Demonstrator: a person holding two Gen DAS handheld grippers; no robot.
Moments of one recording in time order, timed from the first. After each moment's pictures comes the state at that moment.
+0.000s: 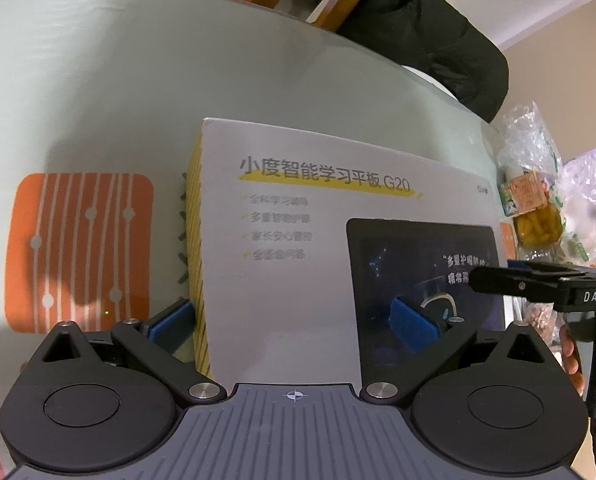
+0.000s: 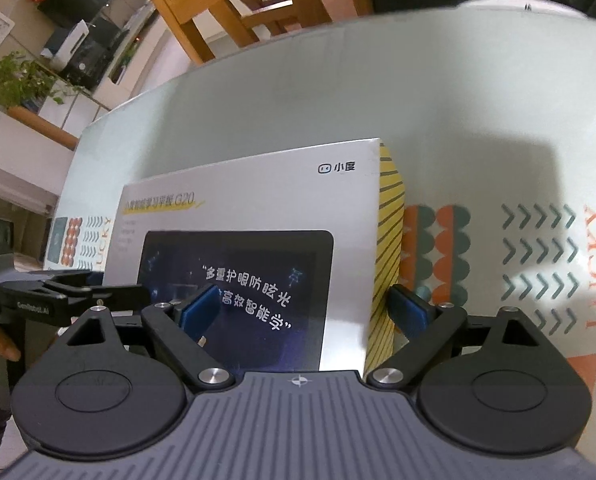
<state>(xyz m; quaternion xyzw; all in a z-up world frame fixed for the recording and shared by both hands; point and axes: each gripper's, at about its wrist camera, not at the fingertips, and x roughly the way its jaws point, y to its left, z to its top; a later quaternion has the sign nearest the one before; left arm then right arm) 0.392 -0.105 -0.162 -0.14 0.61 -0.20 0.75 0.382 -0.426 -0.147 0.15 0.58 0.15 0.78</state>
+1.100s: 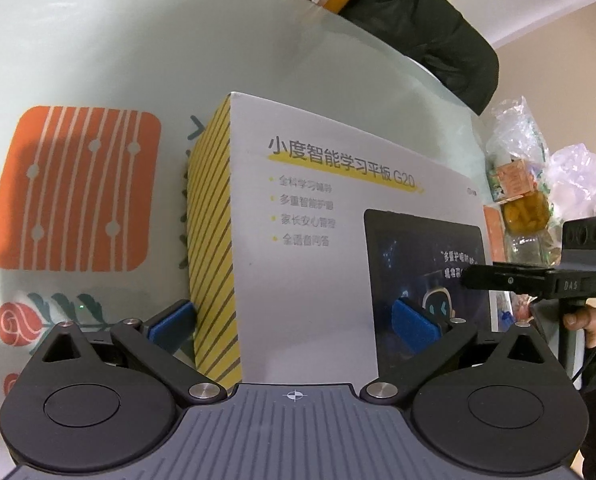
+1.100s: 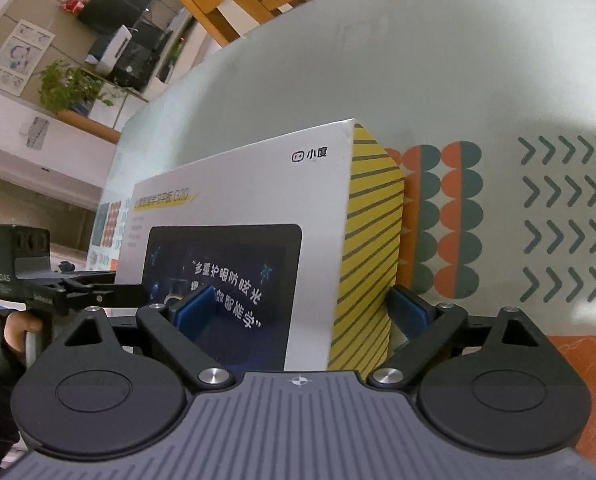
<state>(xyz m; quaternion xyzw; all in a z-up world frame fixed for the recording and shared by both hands) 0.364 -0.094 -0.183 -0.17 0.61 -0.22 0.74 0.365 -0.464 -0.192 0.22 0.59 0.23 0.75</state>
